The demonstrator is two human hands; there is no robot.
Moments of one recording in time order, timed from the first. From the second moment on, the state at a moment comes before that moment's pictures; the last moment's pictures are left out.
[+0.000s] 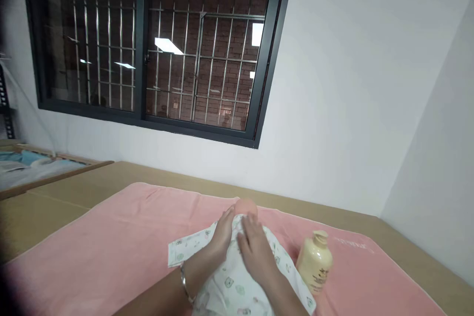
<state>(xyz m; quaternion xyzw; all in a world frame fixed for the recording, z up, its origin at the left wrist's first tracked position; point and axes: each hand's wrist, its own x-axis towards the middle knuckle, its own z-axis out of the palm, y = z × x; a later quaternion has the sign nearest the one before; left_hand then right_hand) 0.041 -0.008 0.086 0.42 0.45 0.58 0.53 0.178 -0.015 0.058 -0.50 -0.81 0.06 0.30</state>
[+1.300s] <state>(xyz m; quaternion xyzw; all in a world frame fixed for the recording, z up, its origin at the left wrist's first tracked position) 0.048 0.005 0.010 0.69 0.46 0.54 0.13 0.174 -0.019 0.055 -0.39 -0.89 -0.03 0.26</state>
